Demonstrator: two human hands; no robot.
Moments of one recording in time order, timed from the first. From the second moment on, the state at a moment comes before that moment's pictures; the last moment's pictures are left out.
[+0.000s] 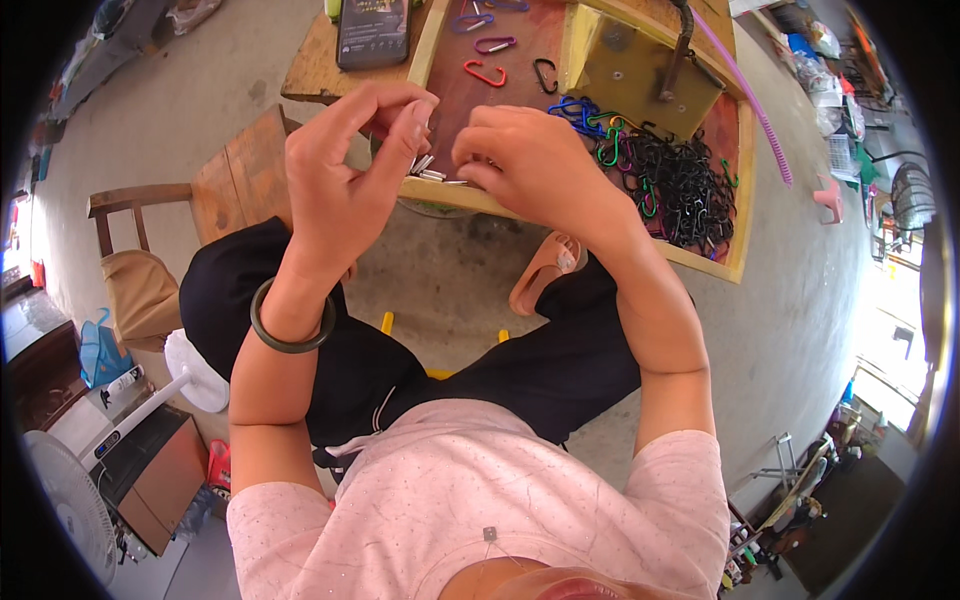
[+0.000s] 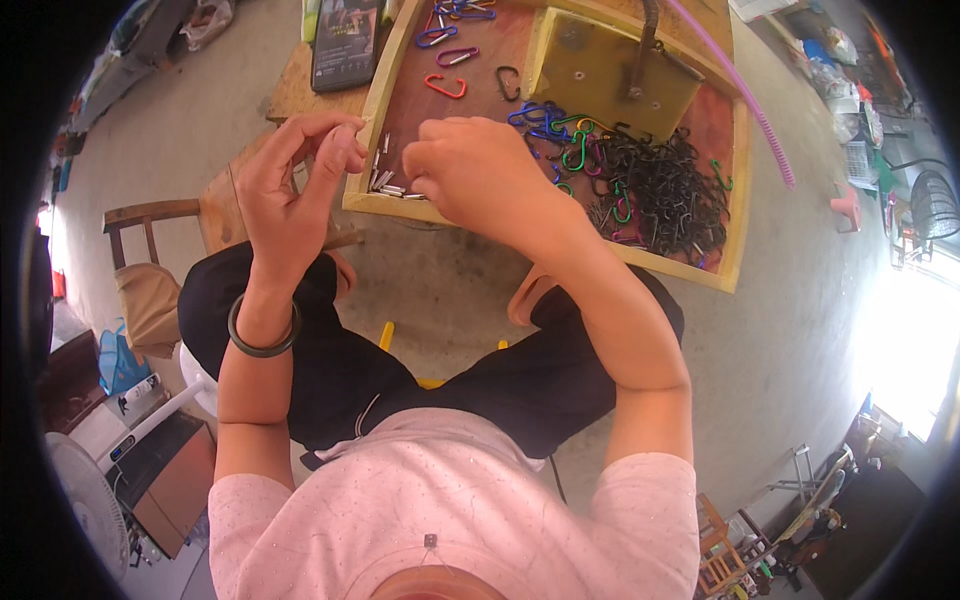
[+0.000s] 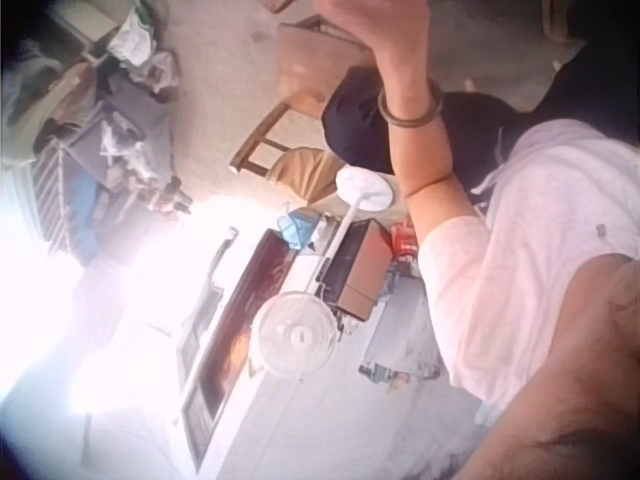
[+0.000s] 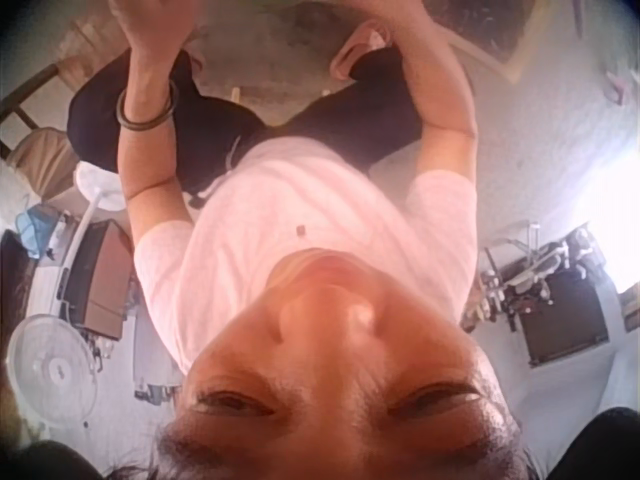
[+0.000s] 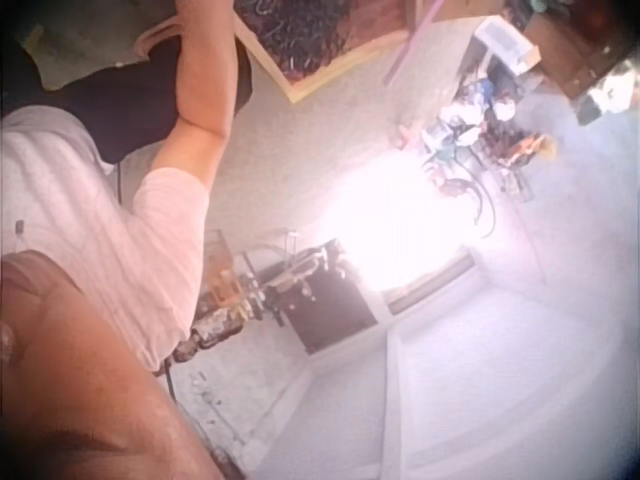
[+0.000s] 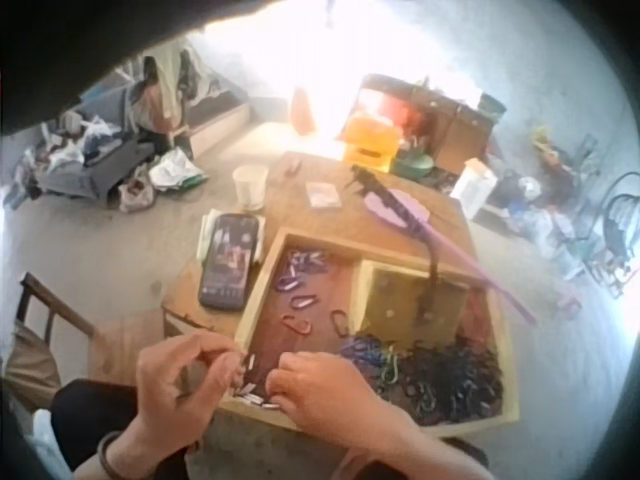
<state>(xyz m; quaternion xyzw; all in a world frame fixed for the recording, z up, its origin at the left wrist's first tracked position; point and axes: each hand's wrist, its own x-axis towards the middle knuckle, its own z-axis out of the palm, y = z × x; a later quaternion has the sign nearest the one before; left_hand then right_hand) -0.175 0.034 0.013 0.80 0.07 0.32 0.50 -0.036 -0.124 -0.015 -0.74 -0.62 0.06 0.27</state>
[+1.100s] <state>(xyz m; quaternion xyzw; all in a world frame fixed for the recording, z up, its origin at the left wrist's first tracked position) -0.173 0.027 0.010 0.84 0.06 0.31 0.44 -0.025 -0.110 0.018 -0.76 -0.58 0.16 0.24</state>
